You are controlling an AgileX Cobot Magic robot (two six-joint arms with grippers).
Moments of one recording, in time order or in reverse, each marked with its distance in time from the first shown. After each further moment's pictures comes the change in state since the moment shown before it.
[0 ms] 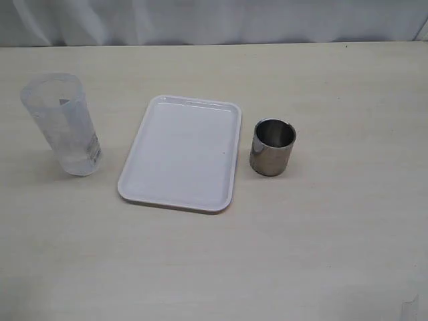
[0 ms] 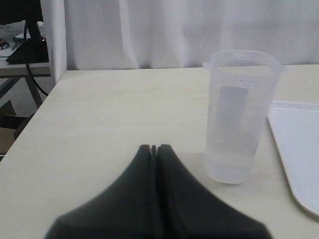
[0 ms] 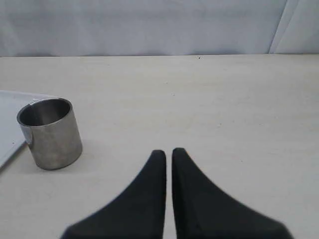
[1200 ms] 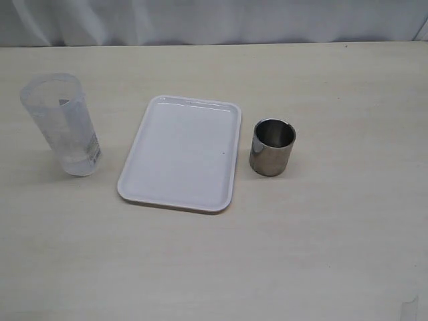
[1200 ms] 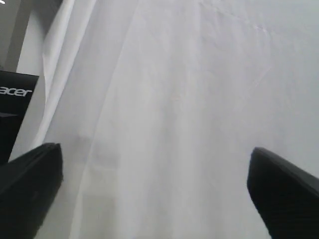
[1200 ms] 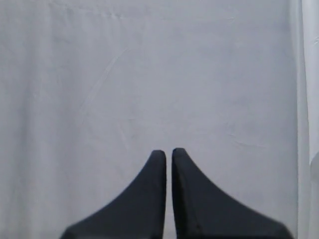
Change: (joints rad) left arm 0.000 0.300 -0.063 0.086 -0.930 -0.263; right arm 0.000 0.000 0.000 -0.030 -0.745 0.067
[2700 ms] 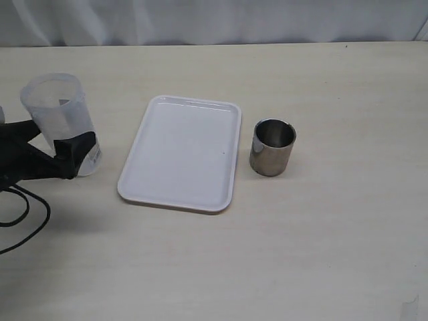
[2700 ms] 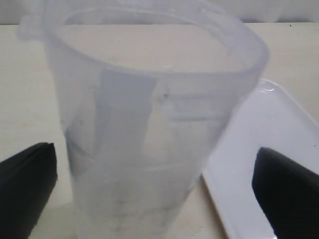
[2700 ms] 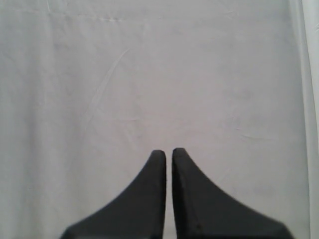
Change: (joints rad) left arm -0.006 1.487 -0.210 0.393 -0.478 -0.005; right arm 0.000 0.000 0.000 0.000 0.006 0.066
